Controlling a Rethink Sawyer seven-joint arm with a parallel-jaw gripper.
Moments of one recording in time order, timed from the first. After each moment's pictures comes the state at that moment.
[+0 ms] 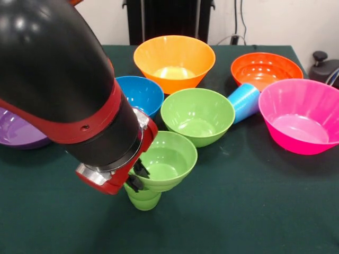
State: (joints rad) arm -0.65 -0.01 1.63 0.31 -1.42 1.92 0.52
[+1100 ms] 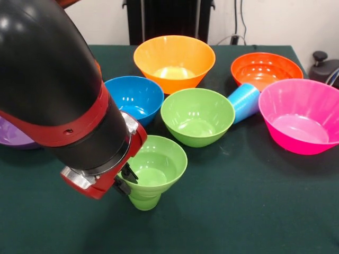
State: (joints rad) arm -0.66 -0.01 1.68 0.29 -1.50 1.92 0.52
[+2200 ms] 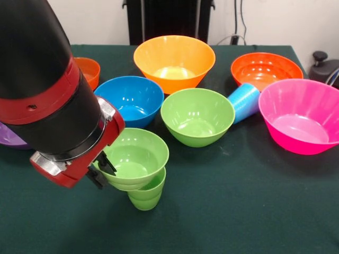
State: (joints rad) arm -0.68 -0.05 1.64 0.30 -1.48 1.92 0.52
